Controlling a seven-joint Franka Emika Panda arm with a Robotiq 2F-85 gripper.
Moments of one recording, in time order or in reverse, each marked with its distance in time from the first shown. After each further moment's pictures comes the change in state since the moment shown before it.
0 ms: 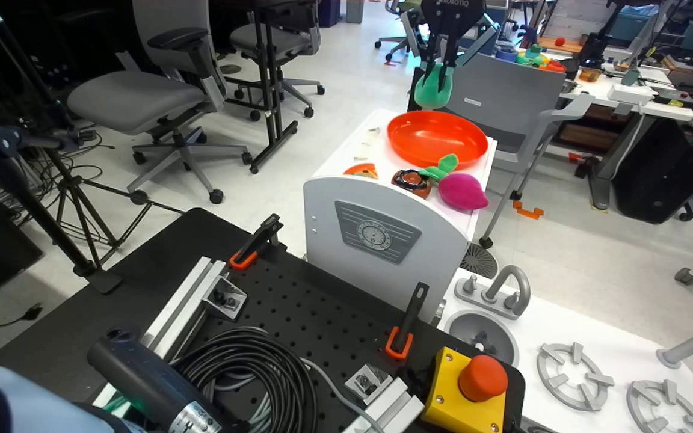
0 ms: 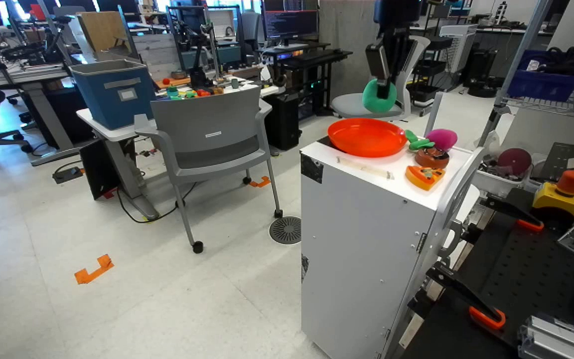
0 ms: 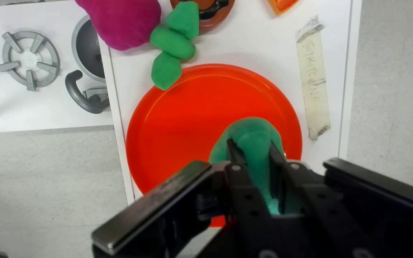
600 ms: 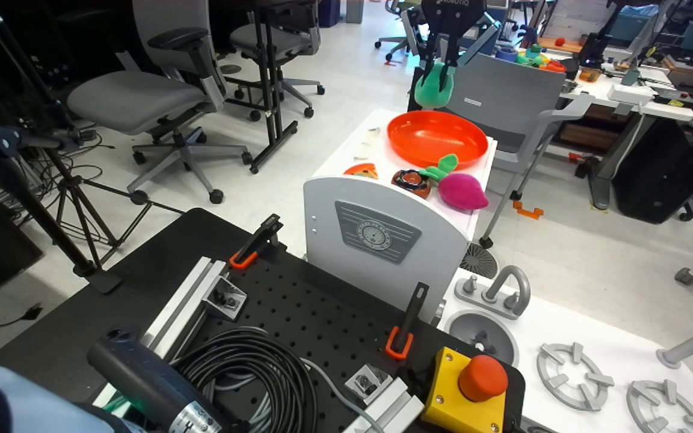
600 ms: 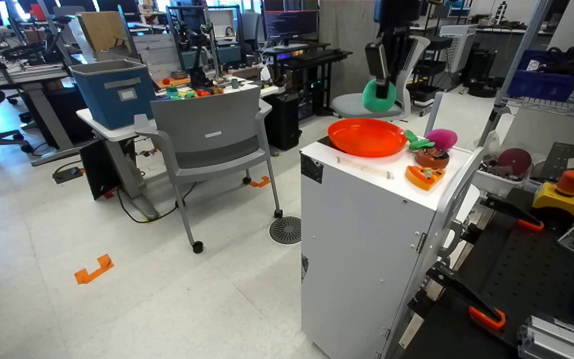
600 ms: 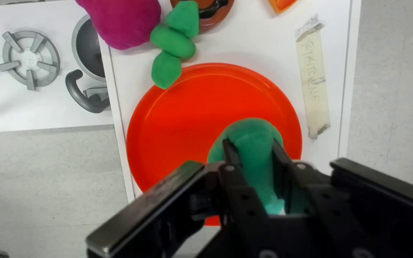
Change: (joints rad) arm 0.000 -0.001 0.000 0.000 0.000 0.001 0.002
